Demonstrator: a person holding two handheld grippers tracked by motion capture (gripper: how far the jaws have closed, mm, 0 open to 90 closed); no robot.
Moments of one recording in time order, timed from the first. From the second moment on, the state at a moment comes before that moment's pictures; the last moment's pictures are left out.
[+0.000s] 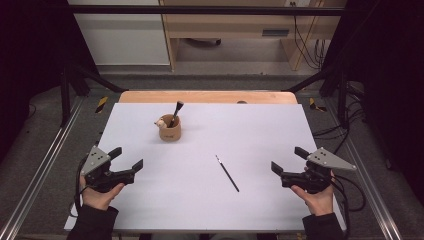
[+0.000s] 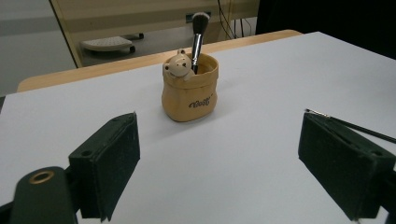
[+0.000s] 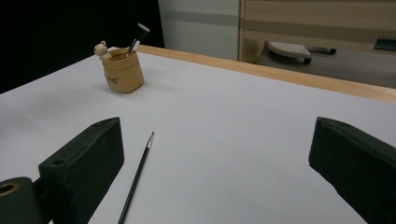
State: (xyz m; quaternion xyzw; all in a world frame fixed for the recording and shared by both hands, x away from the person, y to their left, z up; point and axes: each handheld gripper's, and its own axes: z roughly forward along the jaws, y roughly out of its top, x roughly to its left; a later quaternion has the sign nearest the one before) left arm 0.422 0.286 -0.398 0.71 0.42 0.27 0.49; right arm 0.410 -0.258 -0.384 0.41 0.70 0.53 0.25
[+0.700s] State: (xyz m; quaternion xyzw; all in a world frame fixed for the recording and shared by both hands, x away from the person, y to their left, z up) left arm 0.423 0.291 -0.404 0.71 0.43 0.27 0.49; right arm 0.413 -0.254 -0.384 0.42 0.70 0.52 0.24
